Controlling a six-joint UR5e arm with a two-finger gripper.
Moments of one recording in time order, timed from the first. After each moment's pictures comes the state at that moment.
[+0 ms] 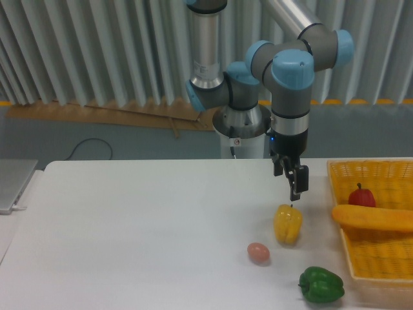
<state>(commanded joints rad) 2.51 -1.76 -1.53 -1.30 1.65 1.71</state>
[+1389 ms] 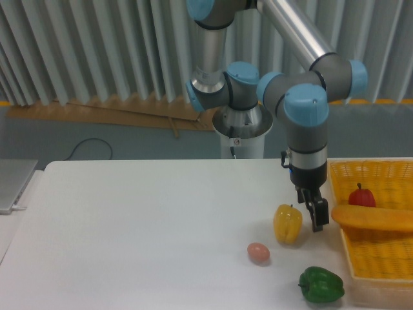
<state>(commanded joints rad) 2.51 -1.95 -1.44 -1.19 1.65 1.73</state>
